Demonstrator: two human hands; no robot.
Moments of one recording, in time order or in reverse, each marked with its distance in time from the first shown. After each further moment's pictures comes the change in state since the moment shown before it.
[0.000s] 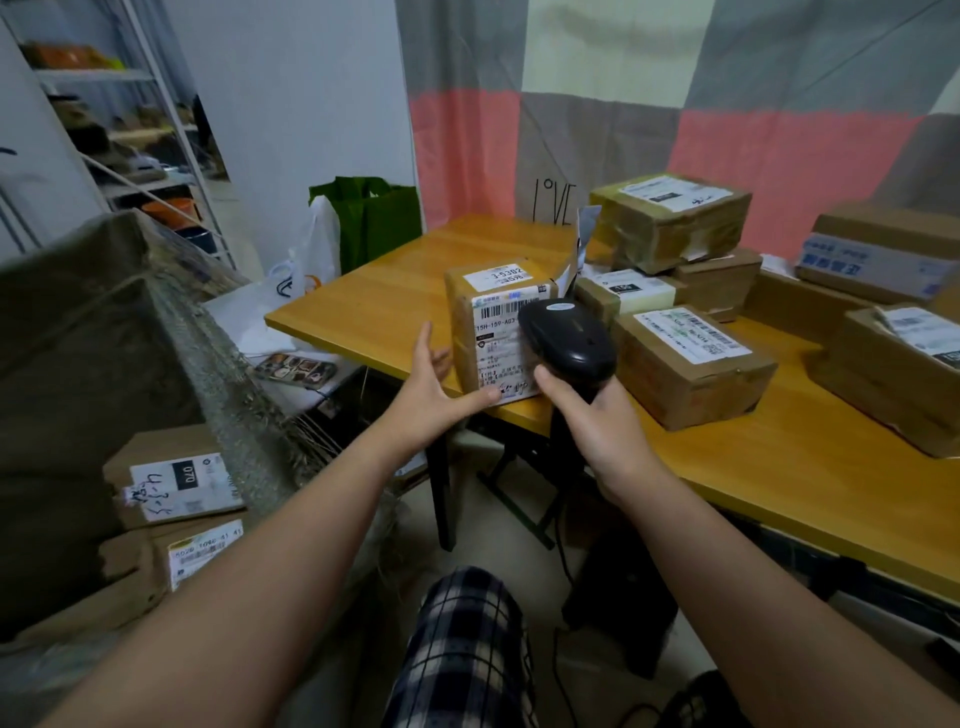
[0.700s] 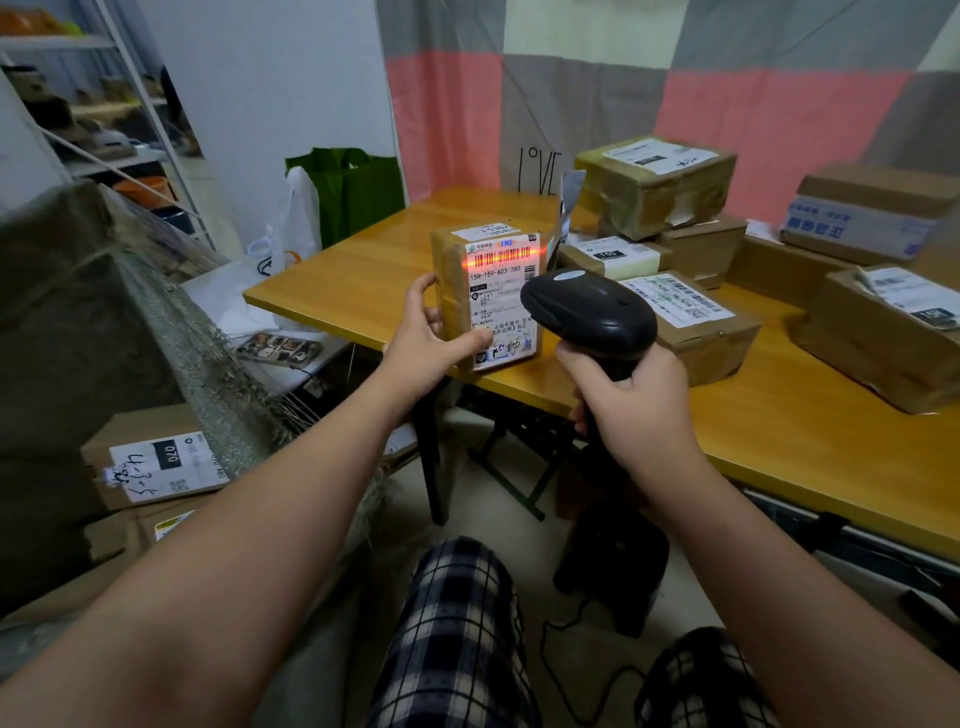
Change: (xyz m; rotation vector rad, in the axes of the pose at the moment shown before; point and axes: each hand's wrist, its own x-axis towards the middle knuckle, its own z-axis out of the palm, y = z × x) left_hand 0.021 0.009 0.008 0.043 0.114 0.076; right_hand -0.031 -0.025 -0.023 -0.267 0.176 -0.020
